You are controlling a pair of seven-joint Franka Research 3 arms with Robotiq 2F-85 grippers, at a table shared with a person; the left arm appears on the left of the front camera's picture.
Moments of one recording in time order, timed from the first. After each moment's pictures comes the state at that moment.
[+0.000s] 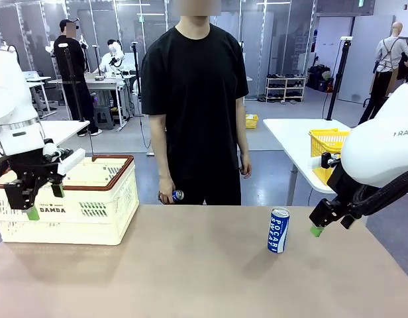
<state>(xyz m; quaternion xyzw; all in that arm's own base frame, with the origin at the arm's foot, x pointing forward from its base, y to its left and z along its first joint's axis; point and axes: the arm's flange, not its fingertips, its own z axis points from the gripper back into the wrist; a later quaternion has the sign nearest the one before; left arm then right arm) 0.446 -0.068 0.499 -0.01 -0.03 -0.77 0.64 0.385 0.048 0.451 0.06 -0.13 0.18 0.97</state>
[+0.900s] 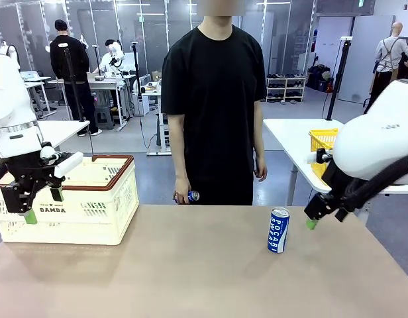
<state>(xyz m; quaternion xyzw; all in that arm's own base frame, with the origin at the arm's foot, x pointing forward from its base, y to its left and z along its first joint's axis) 0.446 -0.067 0.497 -0.01 -0.03 -0.77 0.64 0.411 0.054 0.454 0.06 -0.13 0.18 0.97</state>
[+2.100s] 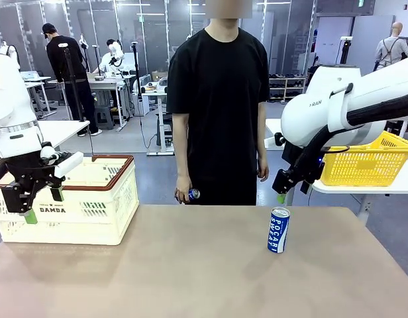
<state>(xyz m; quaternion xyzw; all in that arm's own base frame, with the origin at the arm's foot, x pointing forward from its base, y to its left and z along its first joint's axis) 0.446 -0.067 0.497 -0.01 -0.03 -0.77 0.63 0.520 0.112 0.466 0.02 -0.09 0.25 0.96</state>
